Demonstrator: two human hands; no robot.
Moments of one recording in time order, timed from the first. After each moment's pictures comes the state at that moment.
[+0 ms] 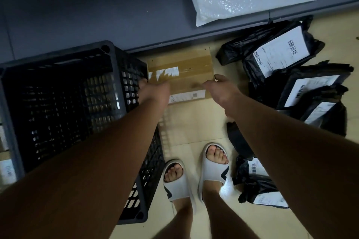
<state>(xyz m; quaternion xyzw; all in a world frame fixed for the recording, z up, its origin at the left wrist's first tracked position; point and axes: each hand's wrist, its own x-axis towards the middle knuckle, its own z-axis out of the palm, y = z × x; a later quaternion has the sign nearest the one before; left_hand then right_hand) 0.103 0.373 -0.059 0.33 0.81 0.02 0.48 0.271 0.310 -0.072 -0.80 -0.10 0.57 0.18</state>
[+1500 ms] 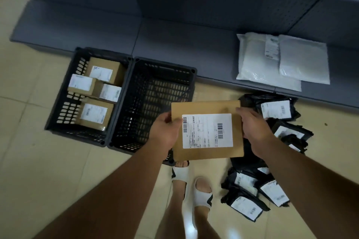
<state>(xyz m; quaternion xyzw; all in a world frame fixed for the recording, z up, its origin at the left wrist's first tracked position) -0.056 0.211 0.253 0.26 0.77 0.21 0.54 0.179 0.222 0.251 -0.78 -0.20 0.55 0.20</state>
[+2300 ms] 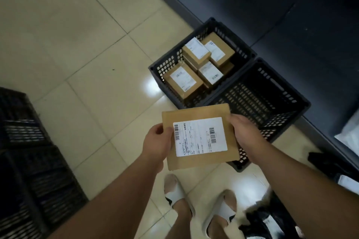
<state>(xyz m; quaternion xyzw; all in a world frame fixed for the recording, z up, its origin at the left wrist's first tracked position) -0.377 -0.001 0.264 -0.08 0.79 0.40 0.46 -0.205 0.161 0.270 -0.65 -0.49 0.58 -0.05</state>
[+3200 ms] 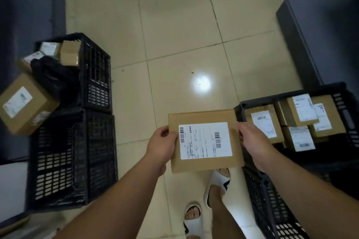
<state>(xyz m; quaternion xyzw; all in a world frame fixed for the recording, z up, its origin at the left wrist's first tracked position) -0.652 -0.101 0.272 -0.30 0.74 0.48 0.37 -0.563 0.130 0.250 -0.47 -0.61 0.60 -0.19</state>
